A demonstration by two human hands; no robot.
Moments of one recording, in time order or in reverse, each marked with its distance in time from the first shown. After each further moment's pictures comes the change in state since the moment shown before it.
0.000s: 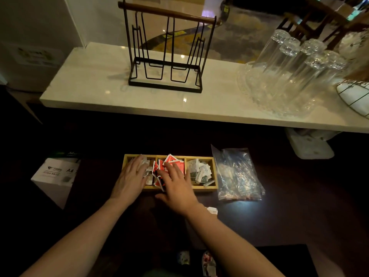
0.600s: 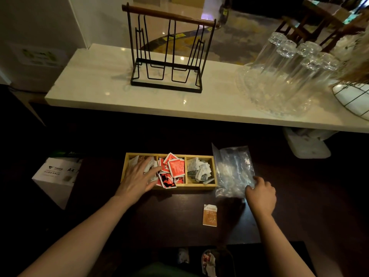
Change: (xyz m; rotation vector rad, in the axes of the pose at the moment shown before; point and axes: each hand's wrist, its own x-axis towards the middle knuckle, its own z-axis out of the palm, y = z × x) left_hand -0.008 0.008 -0.012 -0.036 -0.069 0.153; right_hand -0.106 0.164 -0.042 0.146 0.348 0.972
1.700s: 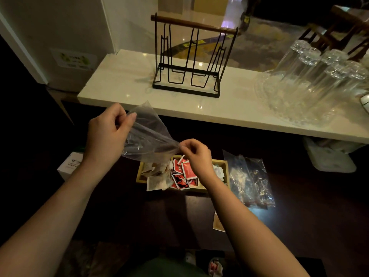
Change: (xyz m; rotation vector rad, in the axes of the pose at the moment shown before) left_hand -0.024 0.015 -0.215 -0.528 0.691 -0.271; right_hand -0.066 -0.220 -0.002 0.839 -0.418 -0.591
